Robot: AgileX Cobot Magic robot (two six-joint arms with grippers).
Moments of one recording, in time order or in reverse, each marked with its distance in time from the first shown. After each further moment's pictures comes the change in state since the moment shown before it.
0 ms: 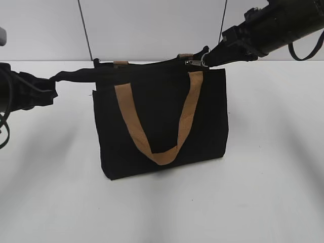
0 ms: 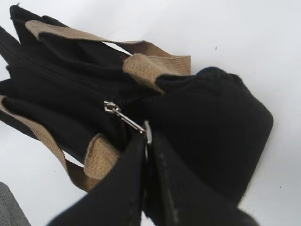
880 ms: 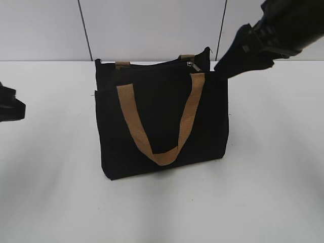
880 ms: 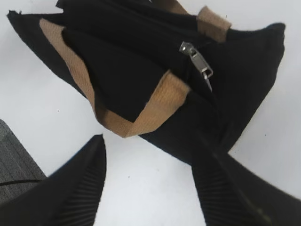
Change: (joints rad) left arm -0.205 -0.280 -0.146 -0.360 0.834 0.018; right arm 0.119 -0.225 0.030 -0.344 0.118 0.235
